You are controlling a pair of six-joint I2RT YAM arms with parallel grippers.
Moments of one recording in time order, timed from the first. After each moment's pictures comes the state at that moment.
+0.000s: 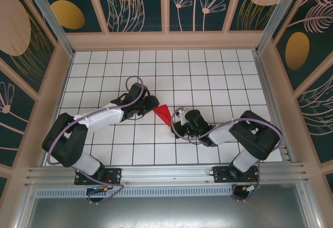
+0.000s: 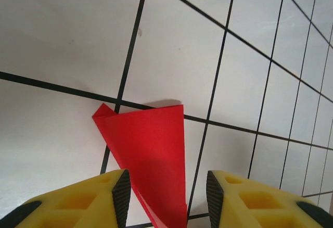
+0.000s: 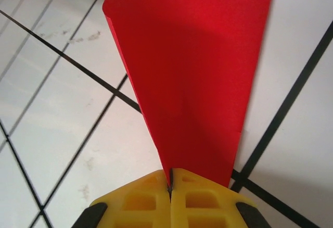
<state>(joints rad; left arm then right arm) -0.61 1.53 0.85 -0.15 0.10 -1.06 0.82 1.60 0.39 0.60 -0.23 0.47</state>
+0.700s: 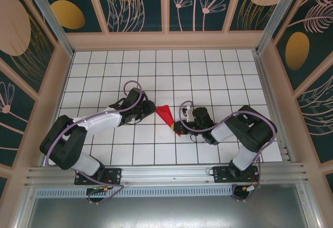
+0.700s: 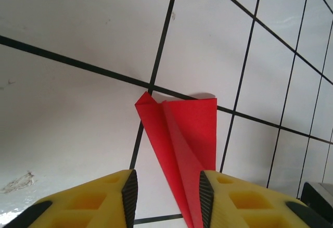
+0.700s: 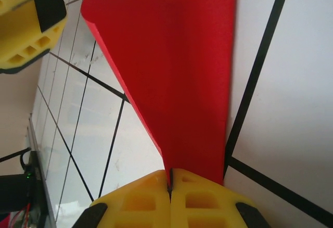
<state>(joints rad) -0.61 1.51 0.75 -0.10 0.10 -1.06 0.69 1.70 0.35 0.76 -0.49 0.77</state>
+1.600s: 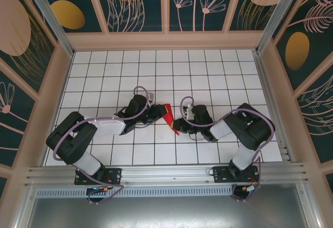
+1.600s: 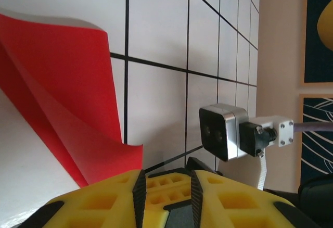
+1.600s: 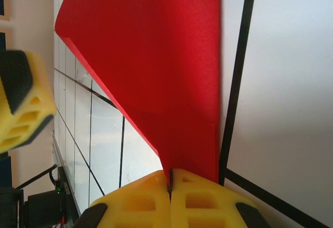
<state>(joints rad) -0.68 1.59 0.60 0.44 0.36 -1.12 0.67 1.73 0.39 0.71 -0.53 0.92</state>
